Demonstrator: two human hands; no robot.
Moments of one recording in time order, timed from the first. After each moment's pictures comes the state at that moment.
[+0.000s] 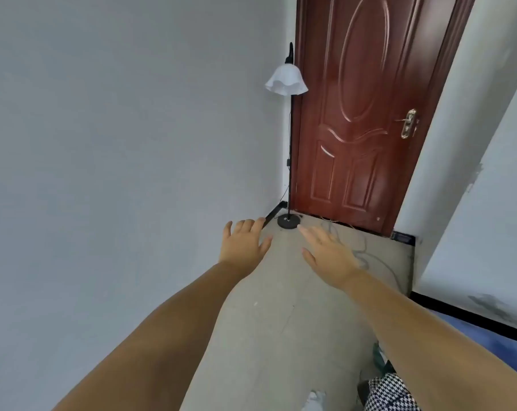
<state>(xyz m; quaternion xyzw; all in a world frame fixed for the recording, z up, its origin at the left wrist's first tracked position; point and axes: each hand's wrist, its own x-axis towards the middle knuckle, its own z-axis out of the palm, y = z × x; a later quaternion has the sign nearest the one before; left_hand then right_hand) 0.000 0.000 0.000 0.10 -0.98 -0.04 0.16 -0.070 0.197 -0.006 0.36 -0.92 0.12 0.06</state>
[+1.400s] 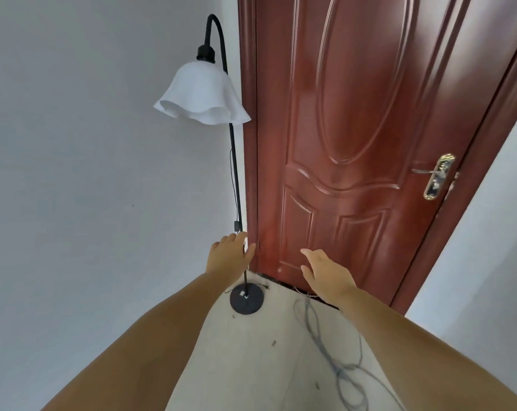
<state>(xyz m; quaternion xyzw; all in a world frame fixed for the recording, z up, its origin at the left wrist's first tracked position) -0.889 -0.124 -0.035 0.11 -0.97 -0.14 0.13 -0.948 0.100 -0.046 0.29 -0.95 0.15 -0.02</state>
